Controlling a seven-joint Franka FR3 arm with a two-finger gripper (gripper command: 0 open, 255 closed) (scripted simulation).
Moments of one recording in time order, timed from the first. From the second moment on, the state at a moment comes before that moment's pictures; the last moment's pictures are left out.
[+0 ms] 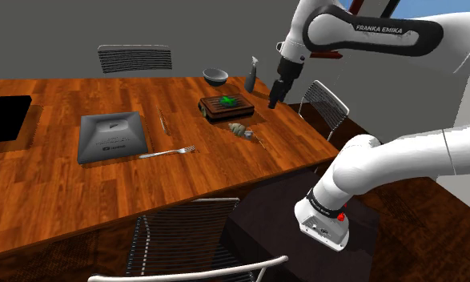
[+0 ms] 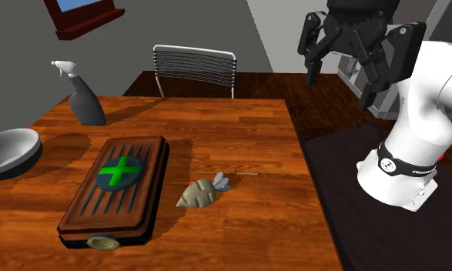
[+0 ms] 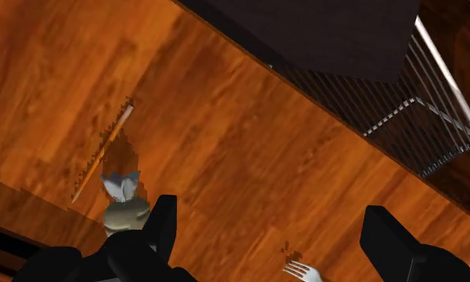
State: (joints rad) arm -0.01 -0.74 -0.08 -2.51 0.02 1.75 -0.16
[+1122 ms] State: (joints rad) arm -0.01 -0.22 -0.19 -2.54 0.11 2.52 -0.24
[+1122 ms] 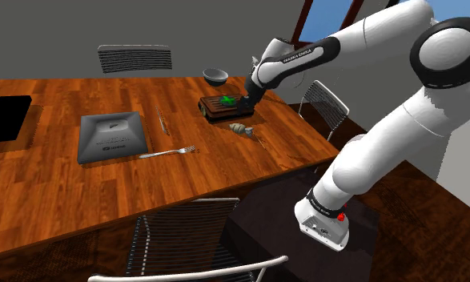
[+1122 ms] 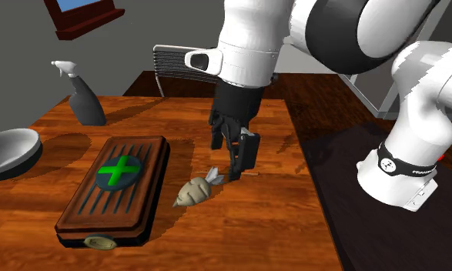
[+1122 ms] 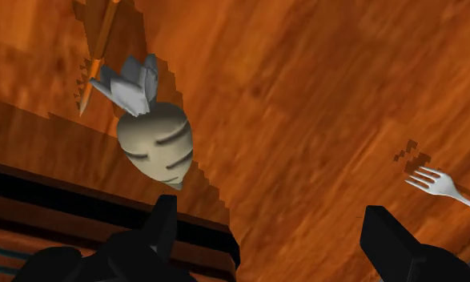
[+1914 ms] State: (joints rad) arm 0.00 0.15 -0.20 -2.37 0.43 2.80 -0.47
